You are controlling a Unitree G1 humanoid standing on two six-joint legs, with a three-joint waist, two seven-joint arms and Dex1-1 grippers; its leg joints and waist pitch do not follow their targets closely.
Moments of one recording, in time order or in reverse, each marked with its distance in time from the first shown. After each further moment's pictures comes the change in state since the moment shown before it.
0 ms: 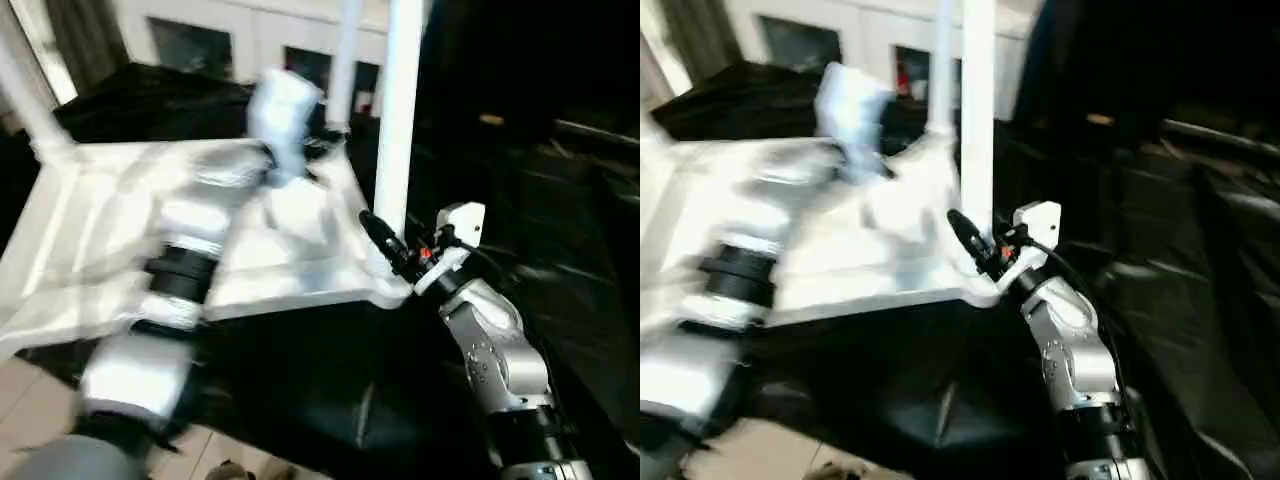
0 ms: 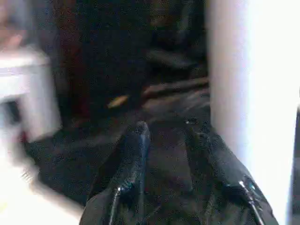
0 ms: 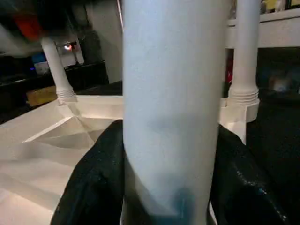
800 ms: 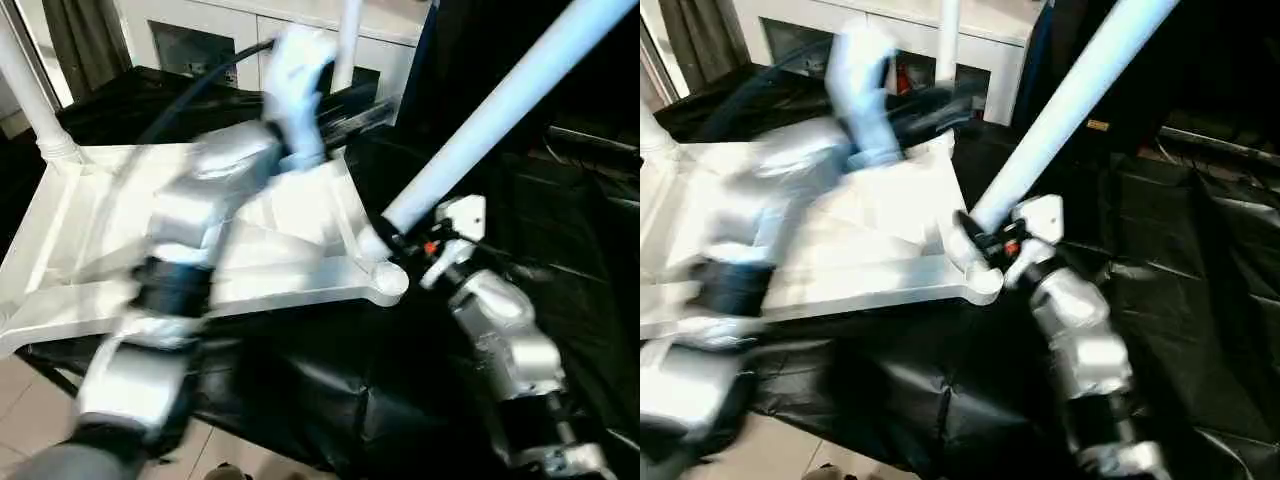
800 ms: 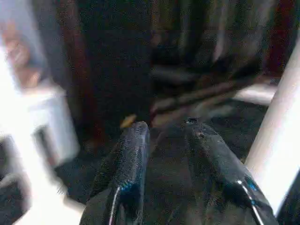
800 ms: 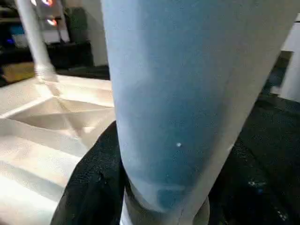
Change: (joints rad) left arm 0.105 0.207 -0.025 -0.167 0.026 0.013 -0.051; right arm -0.059 -0.095 -0.023 0.078 -0.050 0.032 0.003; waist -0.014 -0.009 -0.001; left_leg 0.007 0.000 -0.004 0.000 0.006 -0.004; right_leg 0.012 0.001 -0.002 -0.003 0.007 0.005
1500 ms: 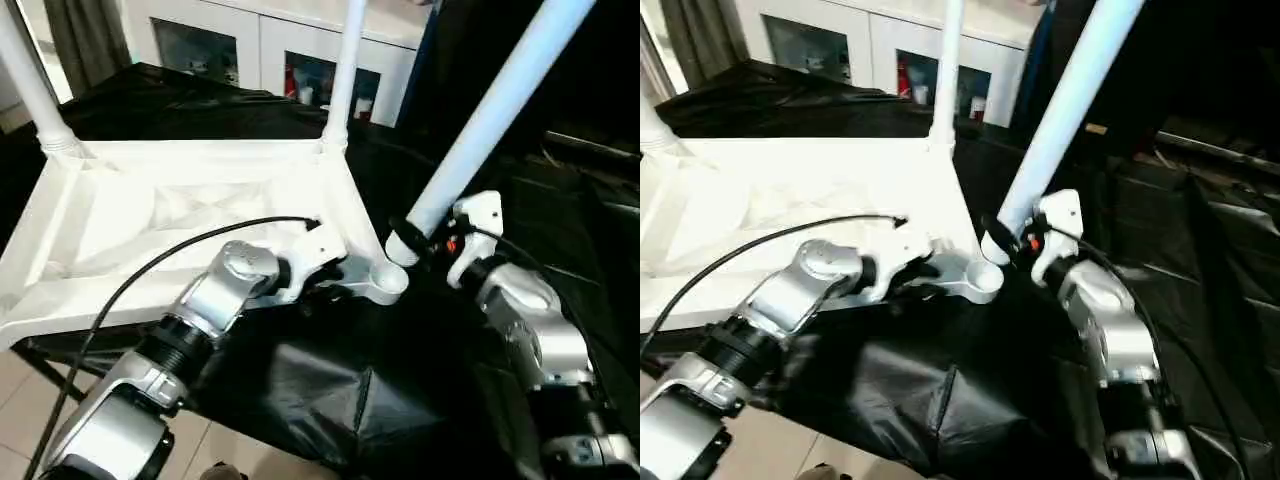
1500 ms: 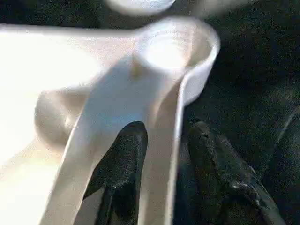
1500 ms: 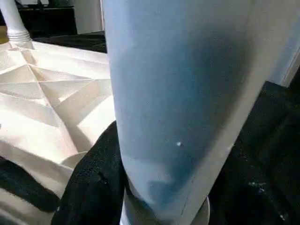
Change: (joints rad) left arm 0.164 0.038 -0.358 0.235 0.196 -0.056 -0.156; right arm -0.001 -0.072 -0.005 0.001 -0.030 0.086 0.008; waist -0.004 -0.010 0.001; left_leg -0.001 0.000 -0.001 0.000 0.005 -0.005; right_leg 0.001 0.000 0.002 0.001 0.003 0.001
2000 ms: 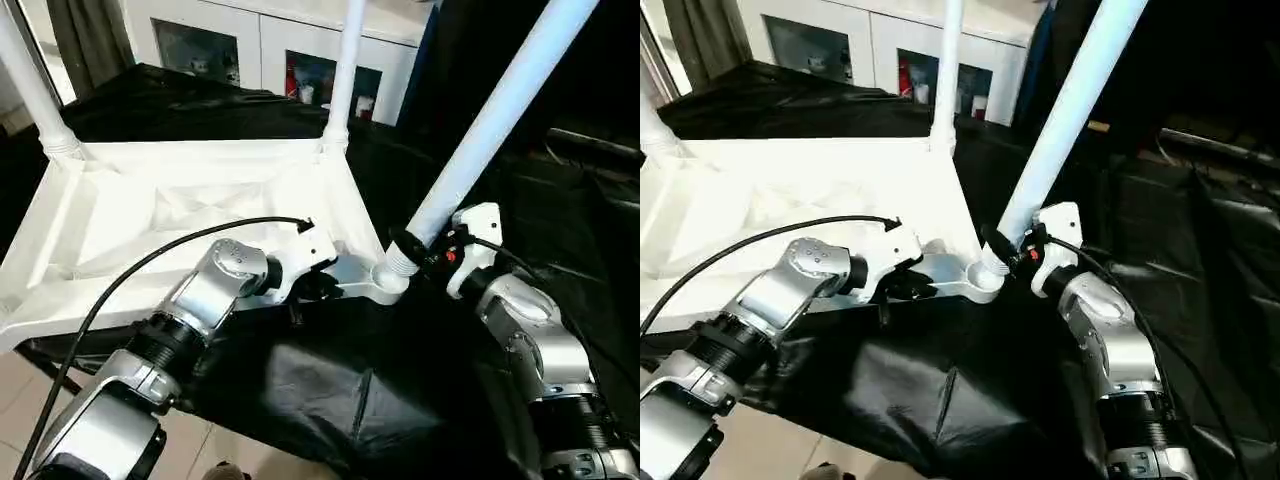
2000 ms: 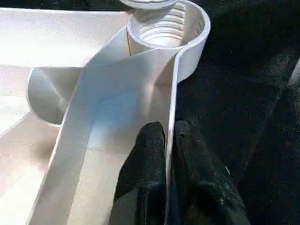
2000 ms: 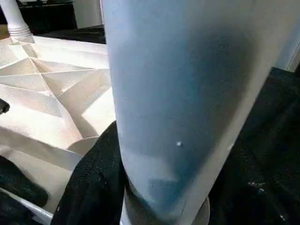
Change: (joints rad) left arm -0.006 0.032 0.003 0.004 -0.002 -0.012 -0.098; right arm 0.037 0.007 0.002 -0.045 -0.001 0.027 -0.009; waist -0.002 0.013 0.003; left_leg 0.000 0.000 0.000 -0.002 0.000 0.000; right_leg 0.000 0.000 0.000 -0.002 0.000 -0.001
